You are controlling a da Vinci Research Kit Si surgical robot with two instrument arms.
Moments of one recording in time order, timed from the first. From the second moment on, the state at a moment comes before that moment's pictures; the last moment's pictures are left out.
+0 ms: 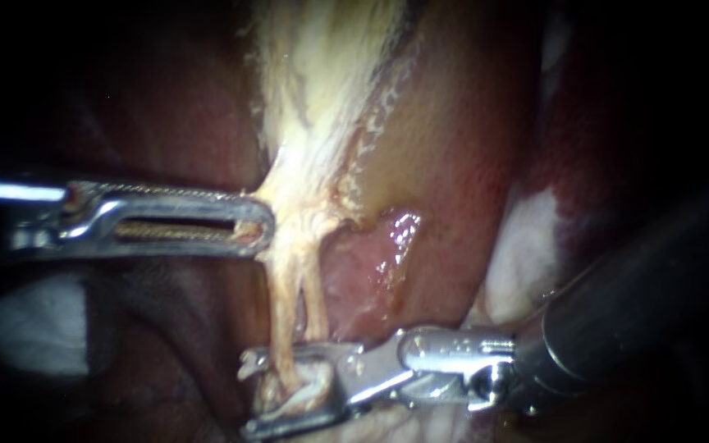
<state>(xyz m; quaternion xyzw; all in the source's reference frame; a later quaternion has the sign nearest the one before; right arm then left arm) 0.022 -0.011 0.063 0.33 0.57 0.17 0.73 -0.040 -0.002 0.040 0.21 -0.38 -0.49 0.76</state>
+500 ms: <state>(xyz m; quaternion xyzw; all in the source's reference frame) 0.021 -0.011 0.064 0.33 0.55 0.22 0.74 -0.040 -0.002 0.040 0.21 -0.38 -0.49 0.76</state>
